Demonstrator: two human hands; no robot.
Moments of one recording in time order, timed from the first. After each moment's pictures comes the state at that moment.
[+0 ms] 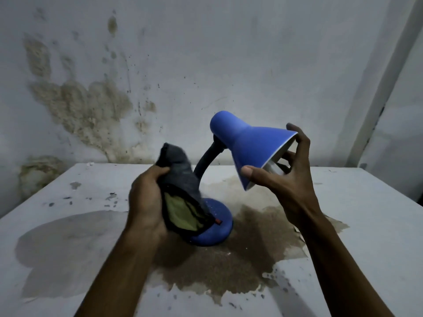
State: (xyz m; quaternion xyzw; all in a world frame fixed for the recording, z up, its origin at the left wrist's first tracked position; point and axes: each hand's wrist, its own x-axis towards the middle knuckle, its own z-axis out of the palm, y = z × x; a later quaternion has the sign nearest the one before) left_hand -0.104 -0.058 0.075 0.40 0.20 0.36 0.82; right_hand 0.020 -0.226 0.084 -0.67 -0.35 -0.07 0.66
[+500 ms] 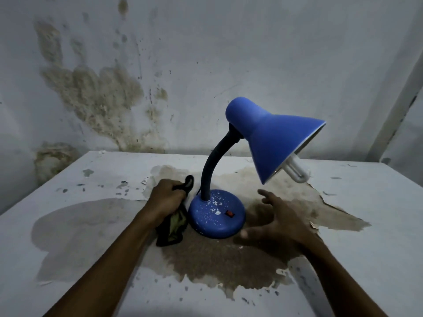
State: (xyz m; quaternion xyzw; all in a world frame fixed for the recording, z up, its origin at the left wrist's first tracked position) left_hand -0.076 0.021 -0.001 0.80 0.32 0.19 0.47; right_hand 0.055 -0.221 -0.018 -0.85 -0.33 0.17 0.38
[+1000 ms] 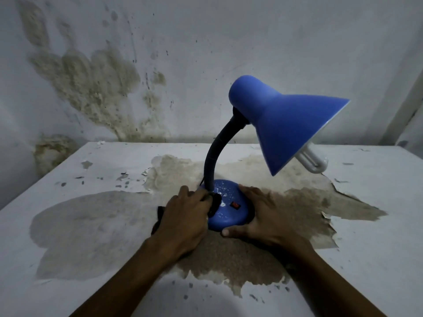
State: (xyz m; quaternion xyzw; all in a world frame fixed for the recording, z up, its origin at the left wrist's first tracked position) left_hand -0.087 -0.025 -0.031 0.98 0.12 0.17 -0.01; right_hand 0.047 -0.179 -0.055 -0.86 -0.41 0.07 0.31
